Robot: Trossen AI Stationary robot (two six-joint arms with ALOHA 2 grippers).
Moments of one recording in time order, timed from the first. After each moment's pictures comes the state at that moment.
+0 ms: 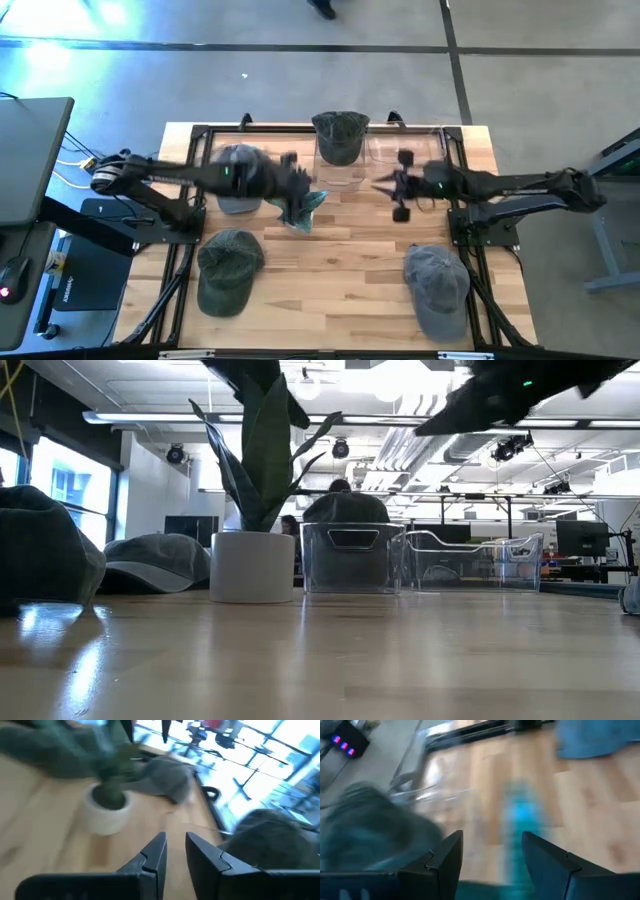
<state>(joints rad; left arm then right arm) -0.02 1.35 1.11 -0.29 -0.26 0.21 -0.08 0.90 0.59 -0.02 0.13 -0.33</state>
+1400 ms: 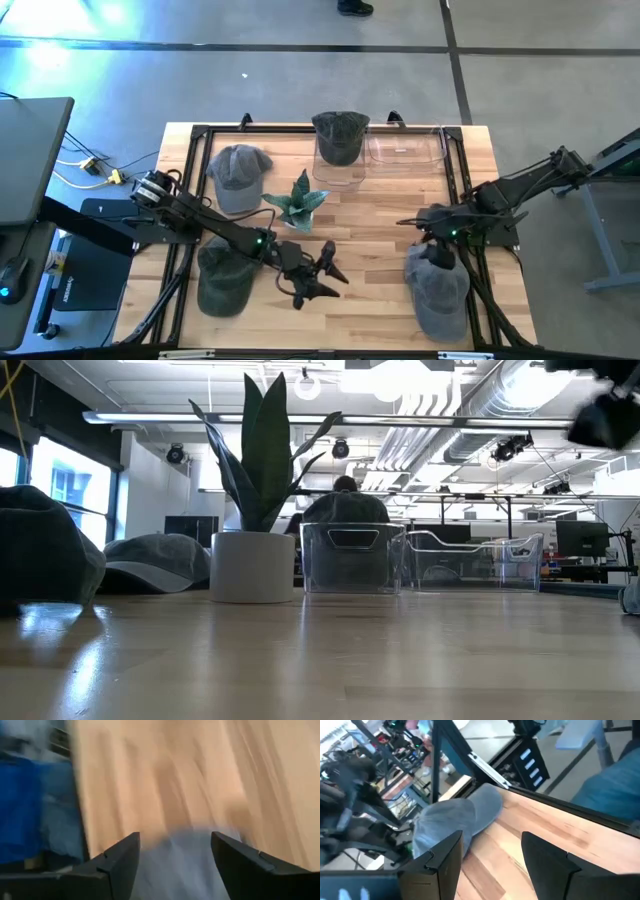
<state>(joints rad) -0.41 1.76 1.10 0.42 -0.01 0.60 0.41 0.89 0.81 -0.96 -0.13 0.80</state>
